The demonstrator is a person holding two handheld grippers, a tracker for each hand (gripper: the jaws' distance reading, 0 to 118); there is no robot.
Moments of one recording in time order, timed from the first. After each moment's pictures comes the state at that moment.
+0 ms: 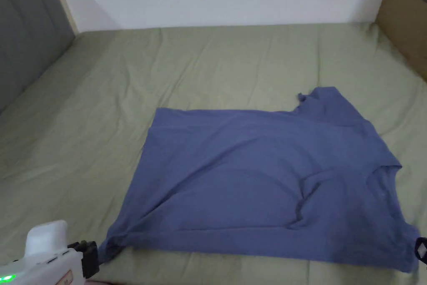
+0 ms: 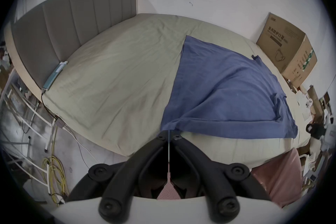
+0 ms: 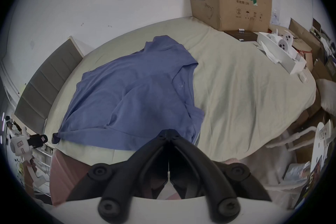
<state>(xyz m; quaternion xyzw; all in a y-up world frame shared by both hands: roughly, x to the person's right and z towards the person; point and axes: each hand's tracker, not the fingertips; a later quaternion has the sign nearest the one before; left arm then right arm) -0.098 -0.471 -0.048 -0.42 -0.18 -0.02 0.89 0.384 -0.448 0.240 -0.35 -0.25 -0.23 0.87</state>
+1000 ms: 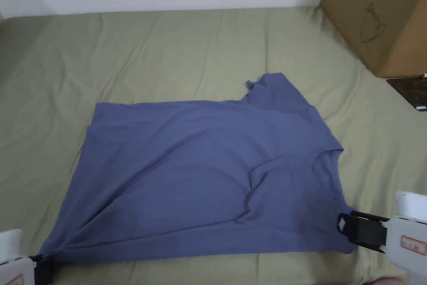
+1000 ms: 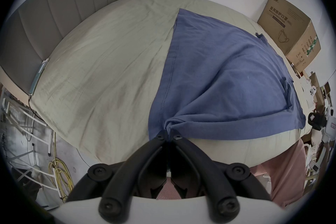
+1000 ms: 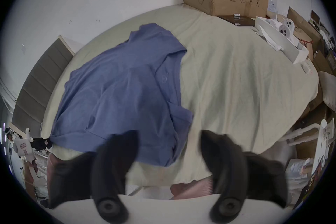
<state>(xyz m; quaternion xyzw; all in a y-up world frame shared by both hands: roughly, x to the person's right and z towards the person) -0.053 -0.497 -0.086 -0.49 -0.20 -0.07 0.85 0.440 -0.481 0.221 -0.39 -0.26 -0.25 0.85</state>
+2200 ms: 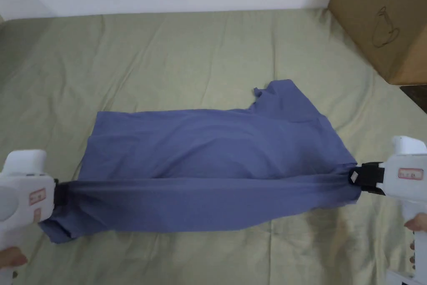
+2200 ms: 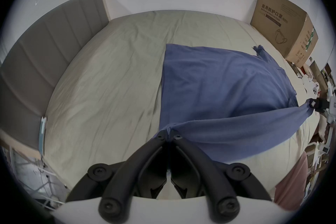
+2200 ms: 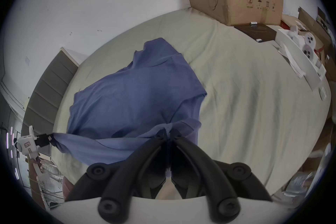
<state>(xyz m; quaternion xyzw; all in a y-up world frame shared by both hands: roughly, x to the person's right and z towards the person) 0.037 -0.449 -0.214 -0.44 -0.23 -0.14 0.86 0.532 -0.456 0.106 -0.38 -0.23 -0.28 0.85</state>
